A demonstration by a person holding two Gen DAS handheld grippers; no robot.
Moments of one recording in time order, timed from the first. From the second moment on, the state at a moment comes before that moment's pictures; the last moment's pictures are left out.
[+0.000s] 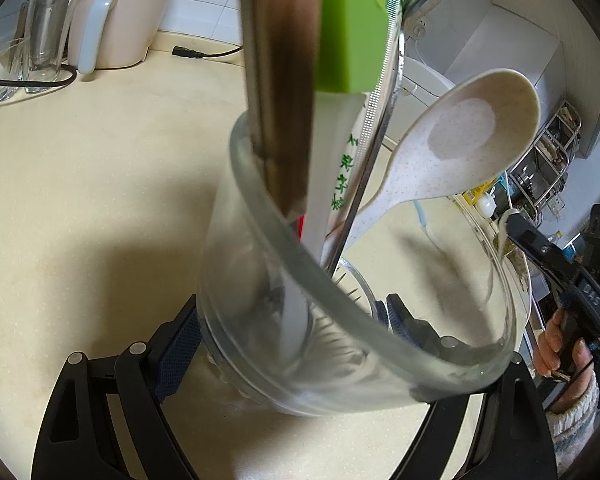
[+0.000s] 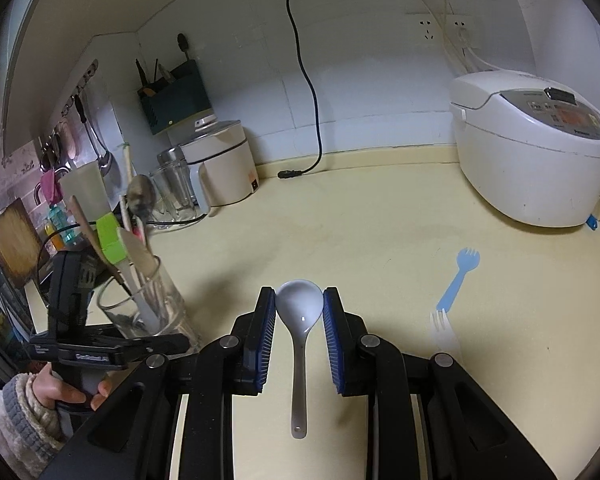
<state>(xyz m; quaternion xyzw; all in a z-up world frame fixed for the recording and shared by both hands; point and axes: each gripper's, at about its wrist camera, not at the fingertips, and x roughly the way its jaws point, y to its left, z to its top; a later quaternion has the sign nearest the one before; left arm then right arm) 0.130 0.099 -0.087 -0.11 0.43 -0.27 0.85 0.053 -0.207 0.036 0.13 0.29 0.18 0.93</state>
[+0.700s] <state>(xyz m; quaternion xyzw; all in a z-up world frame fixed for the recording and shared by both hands) 0.129 0.098 -0.087 -0.11 0.43 -0.27 0.85 0.055 -0.134 0.170 0.12 0.17 0.32 0.93</state>
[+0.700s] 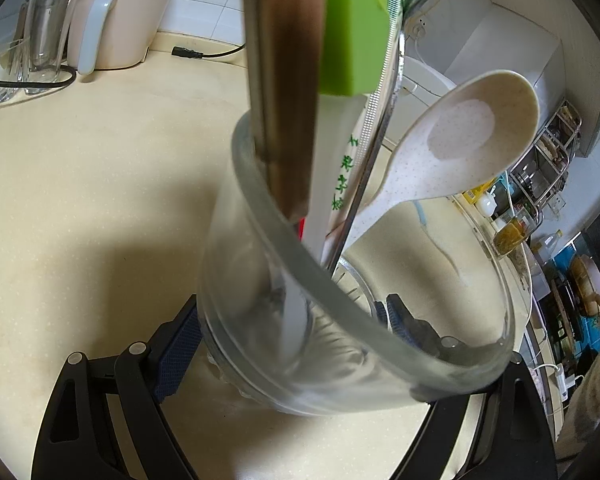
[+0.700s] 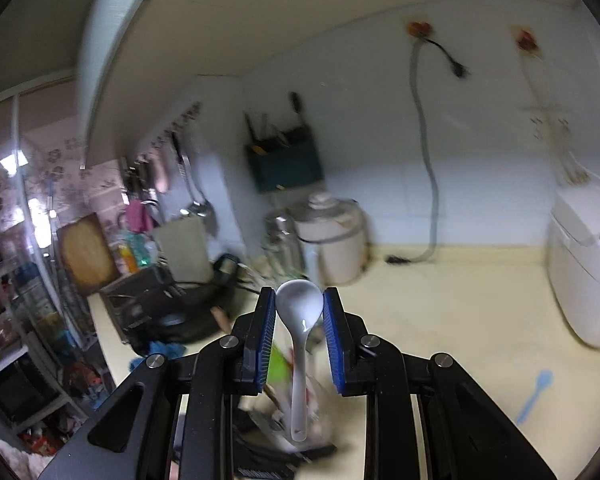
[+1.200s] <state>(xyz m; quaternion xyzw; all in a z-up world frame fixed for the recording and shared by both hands) 0.129 0.096 -0.086 -0.11 0.43 -0.27 0.86 0.083 -0.071 0.147 0.09 0.21 0.35 0.91</state>
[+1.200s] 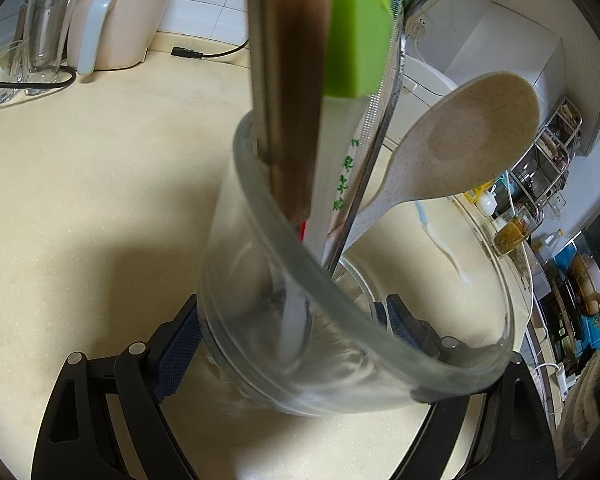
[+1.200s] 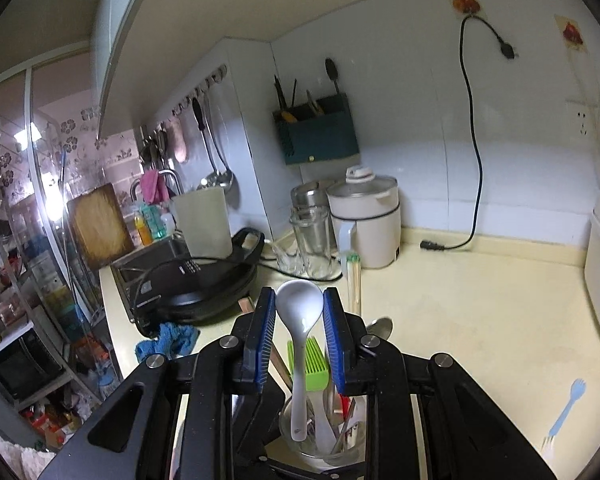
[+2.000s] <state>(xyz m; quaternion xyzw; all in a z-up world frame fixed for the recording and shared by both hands) 0.130 0.095 -0.086 -0.11 0.43 -0.27 0.86 0.088 -0.049 0.093 0.03 0.26 0.32 0.91</state>
